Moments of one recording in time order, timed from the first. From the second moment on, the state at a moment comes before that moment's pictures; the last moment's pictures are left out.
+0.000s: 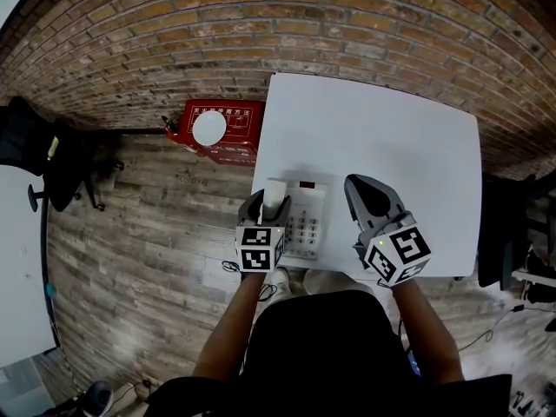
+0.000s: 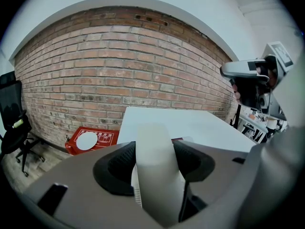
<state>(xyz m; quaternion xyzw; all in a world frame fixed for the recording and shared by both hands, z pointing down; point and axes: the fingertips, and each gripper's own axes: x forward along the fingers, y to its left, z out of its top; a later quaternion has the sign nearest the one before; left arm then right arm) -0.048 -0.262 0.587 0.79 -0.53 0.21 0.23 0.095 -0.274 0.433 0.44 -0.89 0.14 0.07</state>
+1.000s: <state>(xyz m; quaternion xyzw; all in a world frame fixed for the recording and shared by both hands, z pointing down) -0.048 -0.264 0.610 0.77 -0.54 0.23 0.24 0.104 -0.280 0.442 0.43 -0.89 0.15 0.07</state>
